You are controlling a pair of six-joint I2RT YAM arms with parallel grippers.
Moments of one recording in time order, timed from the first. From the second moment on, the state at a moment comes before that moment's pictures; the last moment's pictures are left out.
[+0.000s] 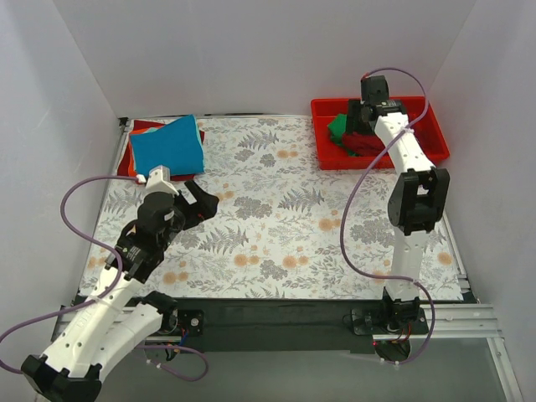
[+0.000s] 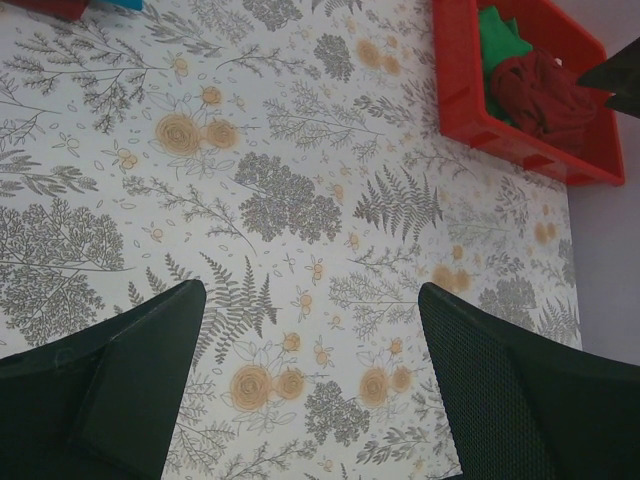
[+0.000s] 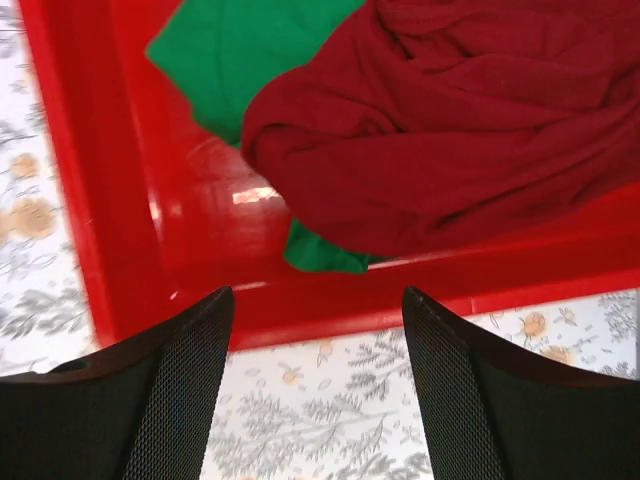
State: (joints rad) left arm -0.47 0.71 0.78 -0.47 -0.19 -0.72; right arm 0.17 2.05 2.02 -0.77 0.18 0.15
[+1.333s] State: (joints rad) left arm -0.47 0.70 0.76 -0.51 -0.17 -0.73; right arm 0.01 1.84 2.05 -0.65 -0.03 0.14
